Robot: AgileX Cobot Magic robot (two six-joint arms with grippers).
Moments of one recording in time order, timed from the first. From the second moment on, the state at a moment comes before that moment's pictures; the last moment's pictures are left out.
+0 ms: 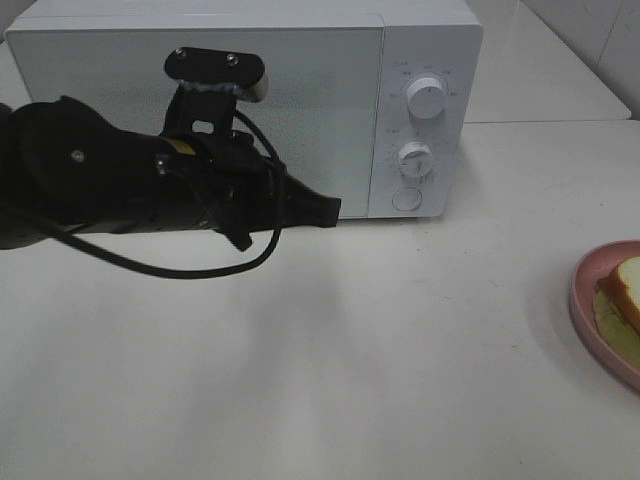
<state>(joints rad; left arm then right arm) -0.81 1.70 -0.86 -0.75 -0.17 0.48 0.05 0.00 -0.50 -0.10 1.00 0.11</state>
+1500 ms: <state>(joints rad) 0.02 1.25 -0.80 -0.38 0.88 0.30 0.05 0.00 -0.50 -0.10 1.00 0.11</state>
